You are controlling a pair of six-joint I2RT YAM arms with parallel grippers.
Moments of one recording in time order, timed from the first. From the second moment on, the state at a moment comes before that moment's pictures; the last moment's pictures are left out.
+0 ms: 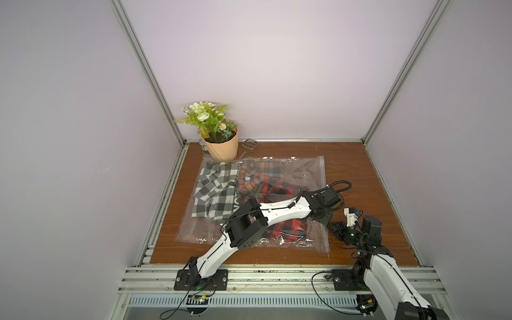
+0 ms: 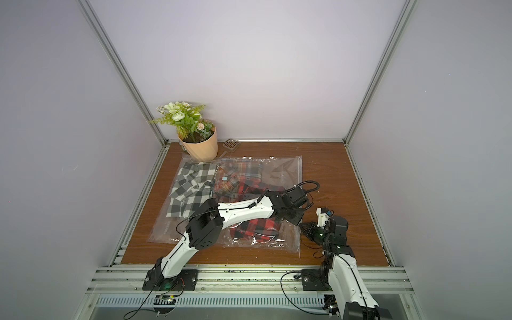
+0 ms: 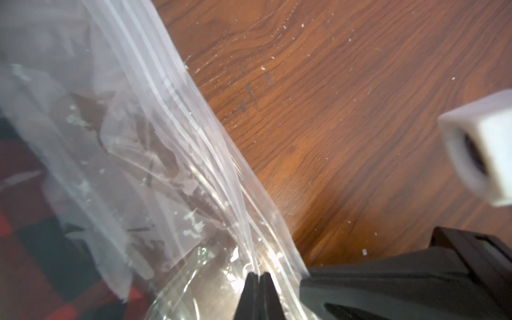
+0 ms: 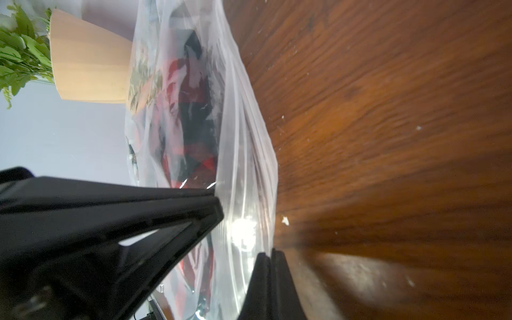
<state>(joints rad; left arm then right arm) -1.13 2.29 1.90 -0.65 -0.03 -0.47 -0.11 0.73 0.05 -0.02 -0.65 0.63</state>
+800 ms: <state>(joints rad) -1.11 2.19 1.78 -0.51 0.03 -0.46 -0.11 0.74 0.06 -0.01 -0.63 0.63</state>
